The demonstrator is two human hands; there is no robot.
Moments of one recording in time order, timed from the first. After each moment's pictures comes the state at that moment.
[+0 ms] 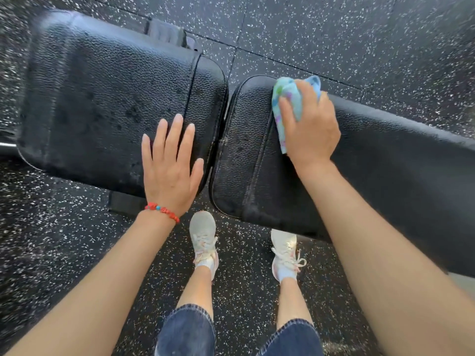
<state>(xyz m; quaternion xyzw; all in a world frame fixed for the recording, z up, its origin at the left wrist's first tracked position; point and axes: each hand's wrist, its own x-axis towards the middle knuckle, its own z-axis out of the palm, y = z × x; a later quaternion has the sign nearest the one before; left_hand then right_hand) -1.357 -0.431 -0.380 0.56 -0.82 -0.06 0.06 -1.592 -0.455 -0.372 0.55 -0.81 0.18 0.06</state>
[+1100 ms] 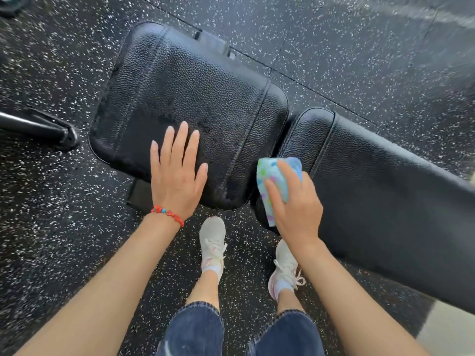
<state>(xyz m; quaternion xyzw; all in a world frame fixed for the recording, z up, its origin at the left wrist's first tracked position) -1.281 -0.446 -0.372 0.62 -0.77 -0.12 0.06 -1.485 -0.391 -0.352 0.64 -0.74 0.18 -0.07</state>
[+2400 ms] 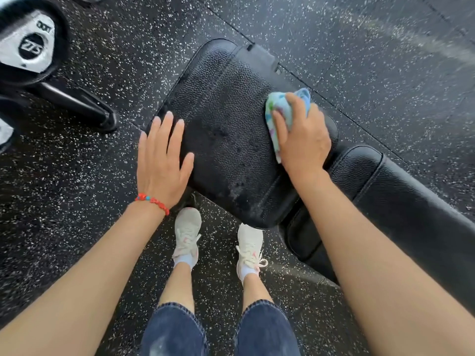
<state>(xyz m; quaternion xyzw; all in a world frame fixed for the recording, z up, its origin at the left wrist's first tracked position) -1.194 -0.472 -0.364 0.70 -0.70 -0.15 0.05 -1.427 -0.547 -0.368 0.70 -0.69 0.16 0.01</state>
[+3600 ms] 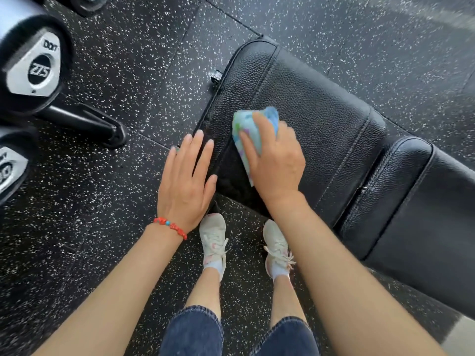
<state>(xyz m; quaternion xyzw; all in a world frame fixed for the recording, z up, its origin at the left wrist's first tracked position) -1.137 -0.474 -0.373 0.59 -0.78 -0.16 0.12 -1.300 -0.523 -0.373 0.70 -0.69 0.18 0.02</state>
